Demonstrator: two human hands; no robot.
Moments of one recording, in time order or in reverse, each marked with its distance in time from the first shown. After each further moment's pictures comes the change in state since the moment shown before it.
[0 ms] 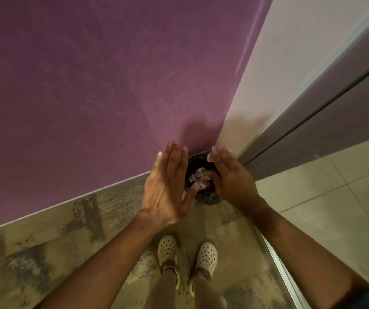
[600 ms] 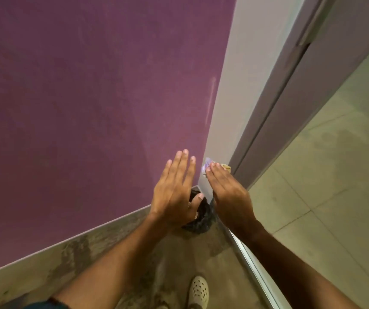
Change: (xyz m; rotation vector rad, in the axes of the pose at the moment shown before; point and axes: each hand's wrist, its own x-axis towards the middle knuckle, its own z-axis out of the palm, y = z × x) left_hand -0.037 0.073 -0.116 0.024 0.269 0.161; right_hand -0.058 -0.099 -0.175 -0.180 0.270 -0.045
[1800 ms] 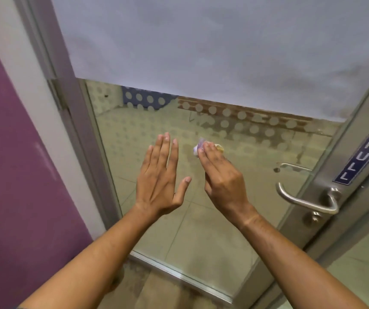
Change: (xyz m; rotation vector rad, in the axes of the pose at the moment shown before) left_hand -0.057 0.382 -0.133 -0.201 0.431 0.668; right_hand -0.297 0.017 -0.365 -0.587 0.547 0.351
